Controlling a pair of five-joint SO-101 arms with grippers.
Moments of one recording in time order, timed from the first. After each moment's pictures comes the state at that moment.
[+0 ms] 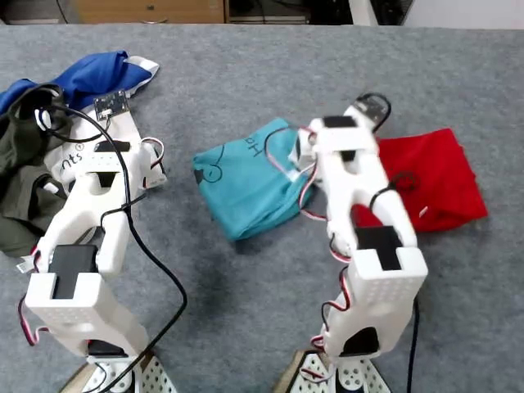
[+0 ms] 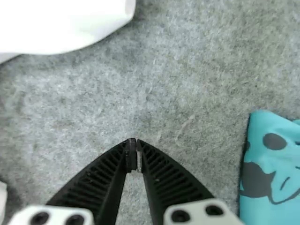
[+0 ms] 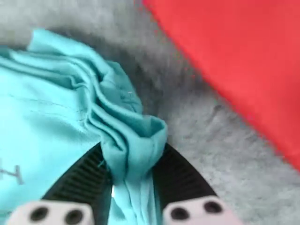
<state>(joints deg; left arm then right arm) -5.2 9.3 23.0 44.4 9.5 -6.1 20.4 2.2 68.1 -53.1</state>
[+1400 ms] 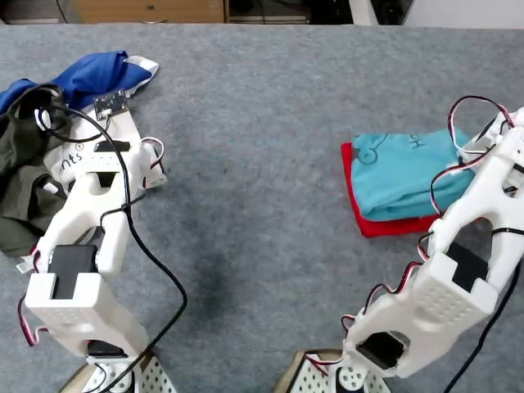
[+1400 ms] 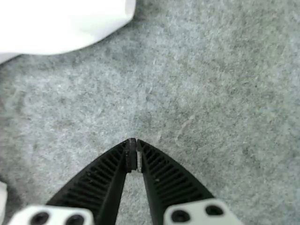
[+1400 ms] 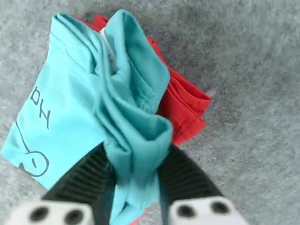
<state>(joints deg) -5.2 9.3 23.0 44.4 9.5 34.0 20.8 -21.8 85.2 -26.3</state>
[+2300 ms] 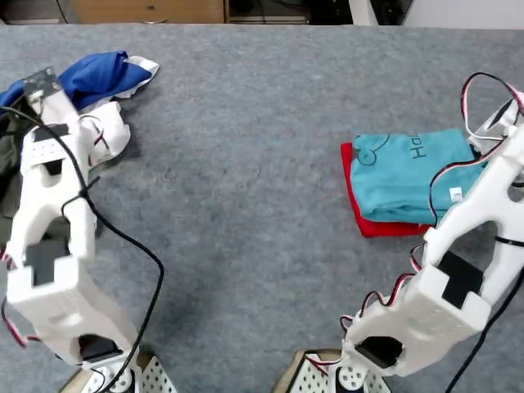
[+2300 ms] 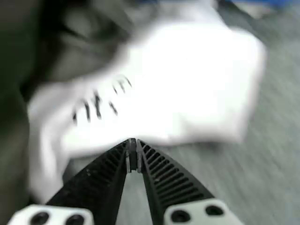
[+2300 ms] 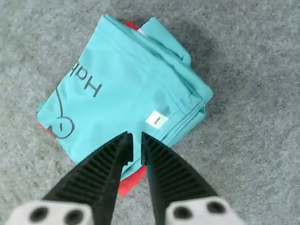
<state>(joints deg) -20.4 16.9 9.1 42.7 4.5 32.0 13.5 -35.7 101.1 -21.4</state>
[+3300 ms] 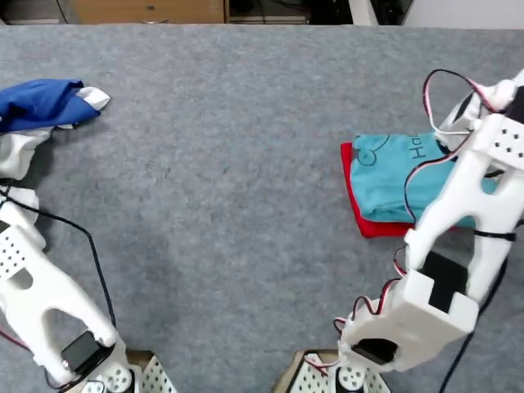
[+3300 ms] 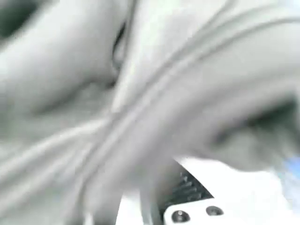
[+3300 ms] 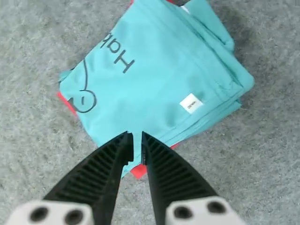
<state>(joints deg) -45.7 66.8 -83.1 83.7 1.5 24.4 10.2 -31.1 101.1 -21.3</state>
